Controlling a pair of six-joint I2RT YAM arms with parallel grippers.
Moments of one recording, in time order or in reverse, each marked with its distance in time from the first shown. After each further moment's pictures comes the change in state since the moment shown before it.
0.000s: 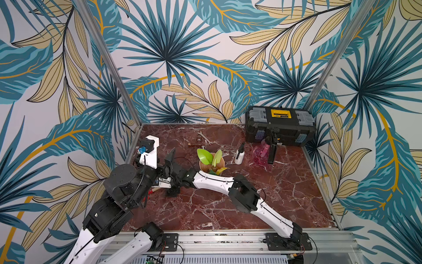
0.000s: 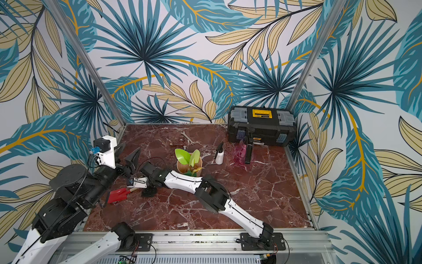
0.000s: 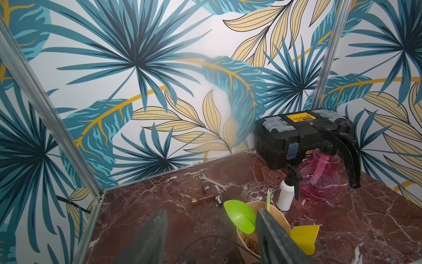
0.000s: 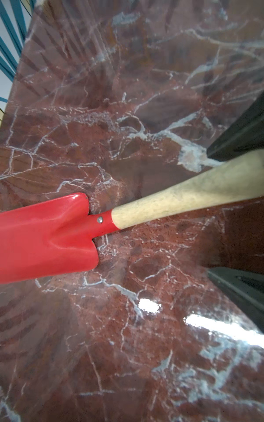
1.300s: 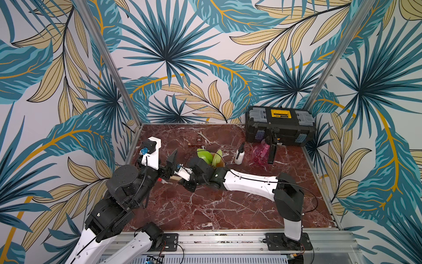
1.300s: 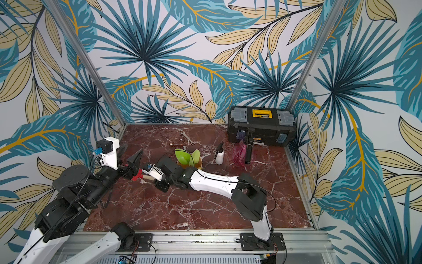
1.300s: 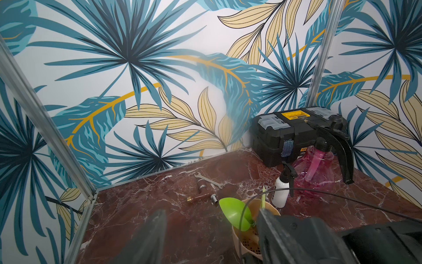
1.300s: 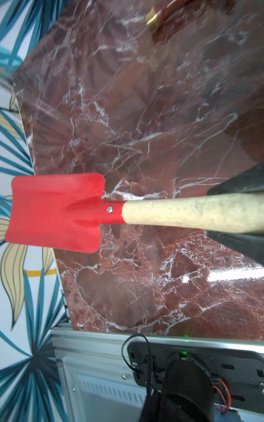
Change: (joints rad) left arm 0.000 -0.009 -0.027 0.018 0.035 -0.013; right arm -0.022 -0.732 -0.781 0.247 0.182 0.484
